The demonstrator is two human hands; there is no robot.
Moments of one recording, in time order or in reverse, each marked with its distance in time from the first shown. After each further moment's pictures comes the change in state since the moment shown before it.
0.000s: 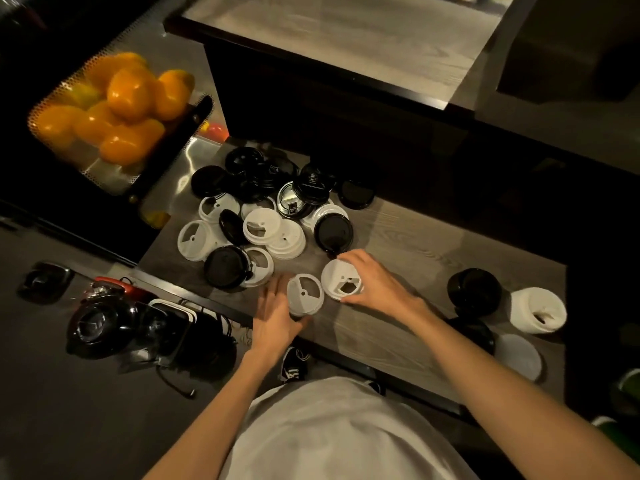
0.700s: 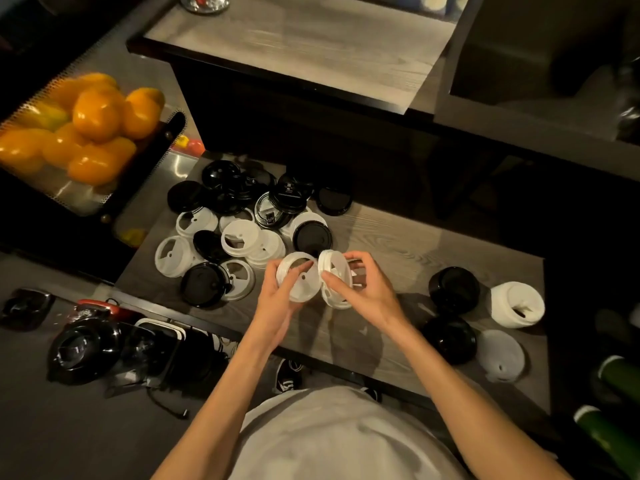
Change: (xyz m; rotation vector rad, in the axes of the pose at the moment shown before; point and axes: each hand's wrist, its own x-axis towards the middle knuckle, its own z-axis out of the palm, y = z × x) left_hand 0.013 0.074 -0.034 -1.360 -0.122 -0.186; right_hand -0.048 -0.037 -0.019 0.656 0.337 0.266
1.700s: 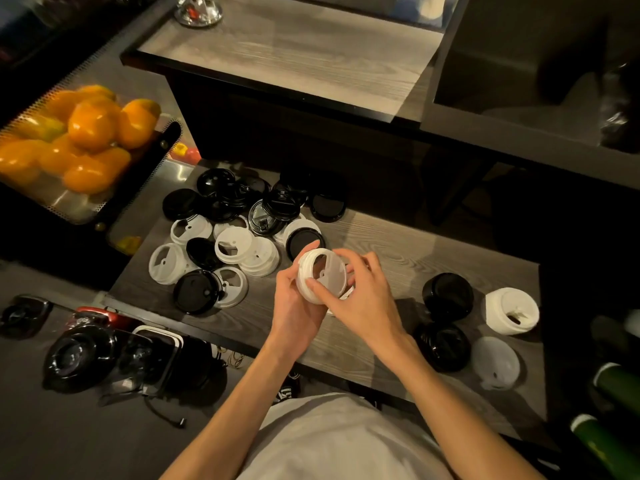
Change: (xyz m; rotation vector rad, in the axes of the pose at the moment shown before) left_hand -0.014 0.012 0.057 -0.362 -0.155 -0.097; right_hand -0.015 -0.025 -0.005 -0.351 0.186 -0.189
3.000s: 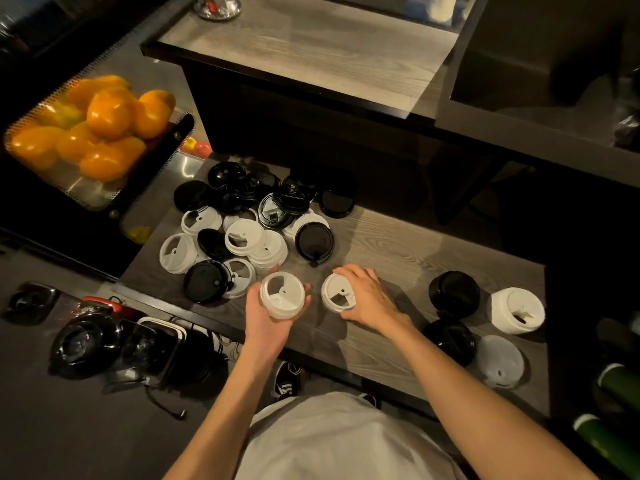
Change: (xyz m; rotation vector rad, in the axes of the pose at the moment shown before) left_hand -0.009 -0.009 -0.079 0.050 0.289 0.144; right_hand 0.032 0.081 0.044 -0.388 -0.450 -0.072
